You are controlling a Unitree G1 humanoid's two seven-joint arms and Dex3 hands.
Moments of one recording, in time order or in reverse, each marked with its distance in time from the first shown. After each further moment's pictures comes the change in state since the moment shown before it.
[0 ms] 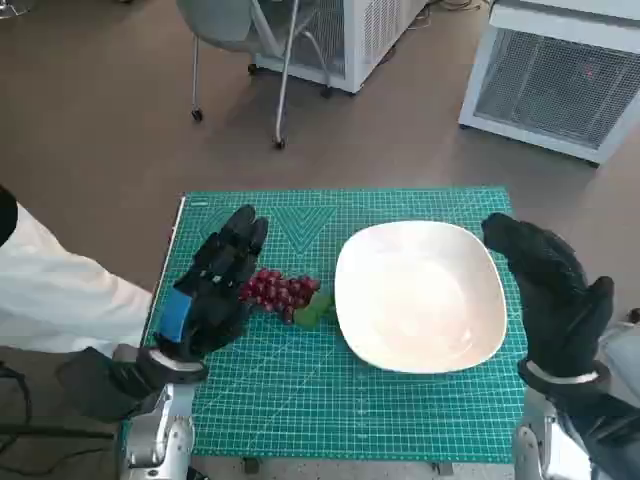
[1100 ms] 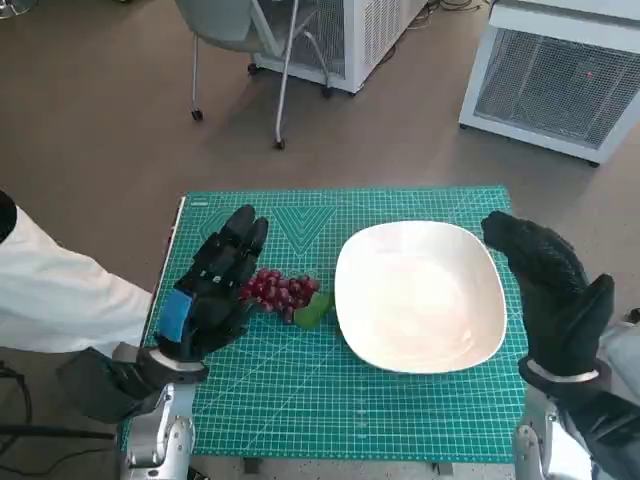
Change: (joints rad) left arm 0.000 -0.002 0.000 0.000 -0.001 0.000 0.000; right arm -0.007 -0.001 -0.003 0.003 0.001 0.000 0.009
